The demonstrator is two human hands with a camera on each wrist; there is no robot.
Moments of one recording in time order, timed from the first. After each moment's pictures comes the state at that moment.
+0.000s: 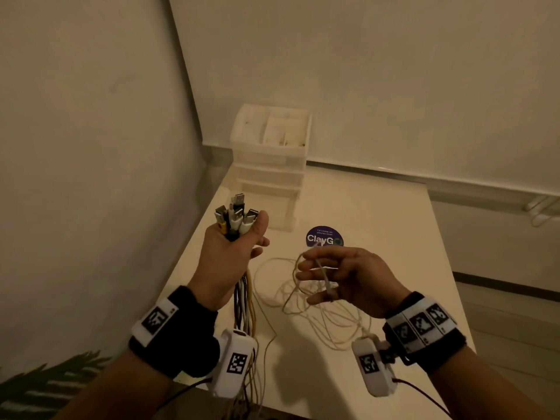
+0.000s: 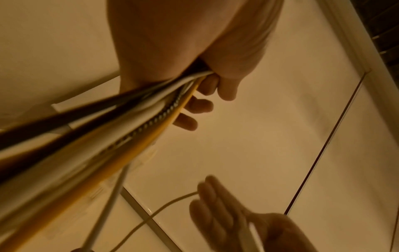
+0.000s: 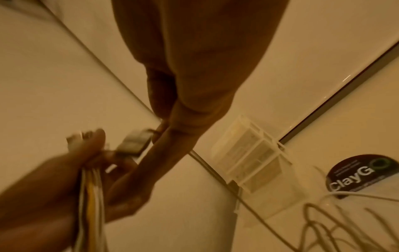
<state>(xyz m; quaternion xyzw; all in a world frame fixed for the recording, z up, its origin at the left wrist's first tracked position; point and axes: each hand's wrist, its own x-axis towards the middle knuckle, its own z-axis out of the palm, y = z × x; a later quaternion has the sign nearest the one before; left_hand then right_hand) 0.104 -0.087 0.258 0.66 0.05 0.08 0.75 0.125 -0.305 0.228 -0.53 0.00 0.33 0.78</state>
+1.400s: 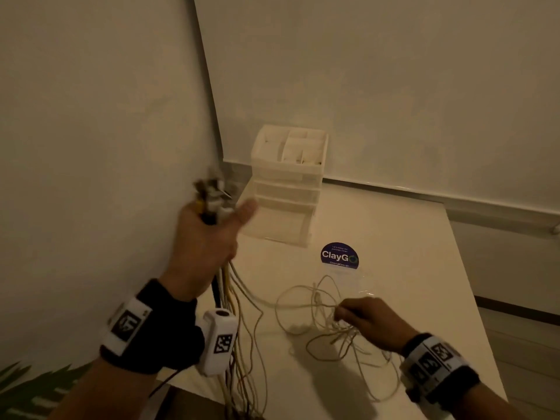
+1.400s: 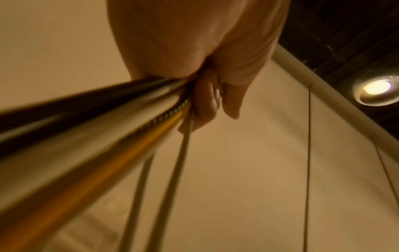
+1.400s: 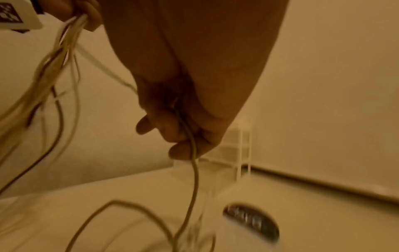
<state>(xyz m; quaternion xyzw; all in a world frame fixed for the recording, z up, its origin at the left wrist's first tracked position) 0.098 -0.048 0.308 0.69 0.01 0.17 0.71 0.119 -0.331 0.160 -0.91 -0.21 0.20 0.30</state>
